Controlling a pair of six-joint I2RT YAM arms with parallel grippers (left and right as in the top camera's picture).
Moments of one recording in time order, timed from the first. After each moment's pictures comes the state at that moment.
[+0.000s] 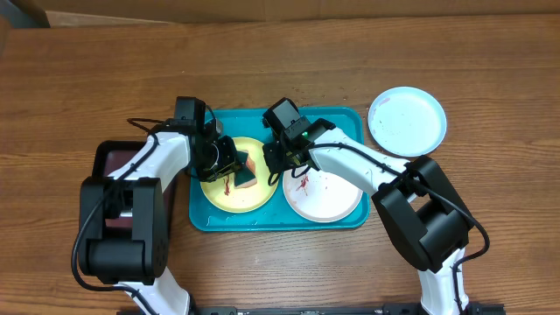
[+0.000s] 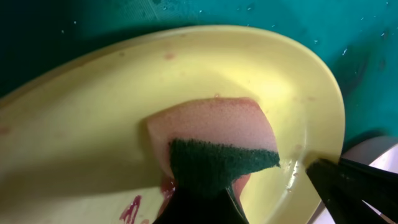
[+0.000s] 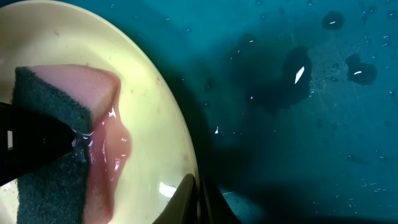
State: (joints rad) left arm -0.06 1.87 1.08 -0.60 0.44 -0.45; right arm 0.69 2.10 1.45 -0.52 -0.16 0.36
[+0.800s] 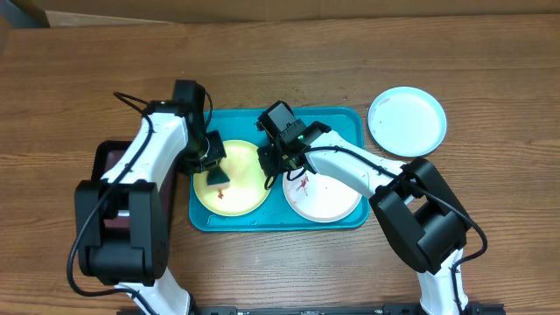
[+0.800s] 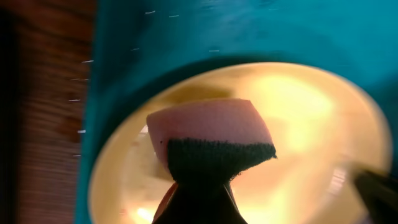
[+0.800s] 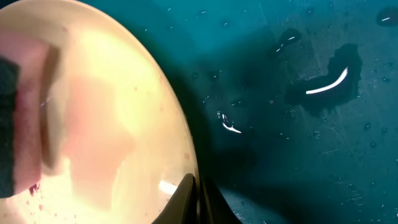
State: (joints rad) left arm -0.07 1.86 1.28 -0.93 0.11 -0.41; right arm 0.71 2.10 1.45 -0.51 -0.17 0.36
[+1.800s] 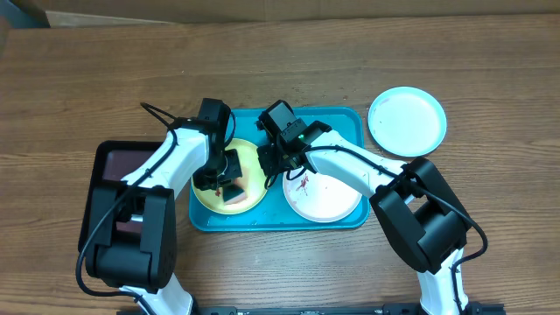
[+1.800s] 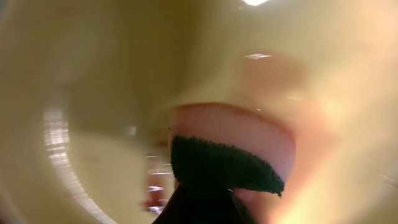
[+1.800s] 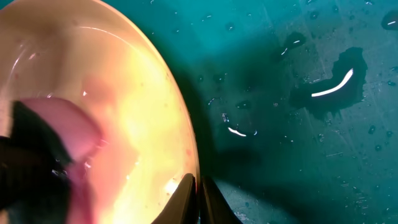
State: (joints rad) left arm -0.18 1.85 1.13 -0.86 -0.01 -0.44; right arm 0.70 2.10 1.45 -0.50 -0.19 0.36
